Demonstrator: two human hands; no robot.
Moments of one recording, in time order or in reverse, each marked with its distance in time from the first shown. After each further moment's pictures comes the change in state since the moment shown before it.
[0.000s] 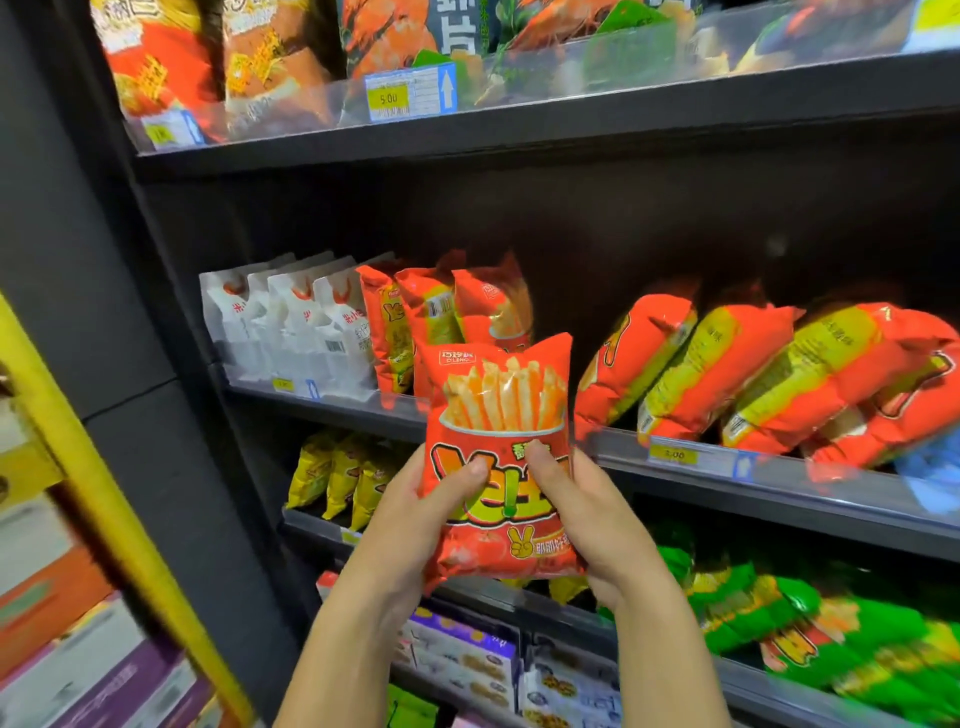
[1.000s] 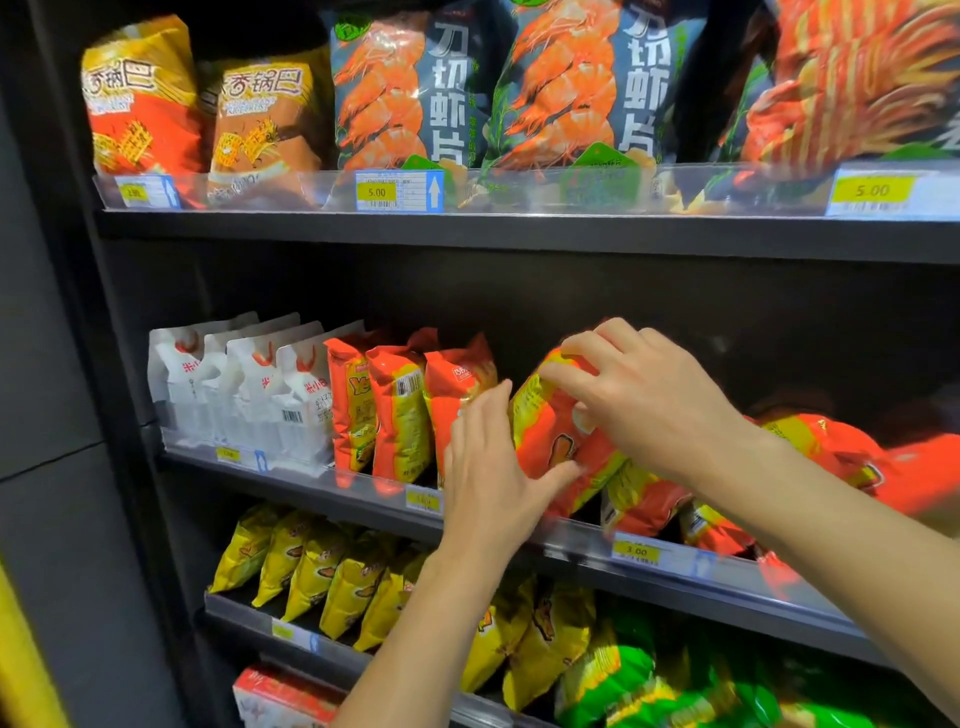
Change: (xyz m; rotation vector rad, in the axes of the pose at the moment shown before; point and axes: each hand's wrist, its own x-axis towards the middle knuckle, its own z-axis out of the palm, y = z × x) left_hand 0.118 0.022 0.084 0.920 0.296 0.618; right_hand 0.069 -0.165 -0.062 -2.103 0.164 -1.126
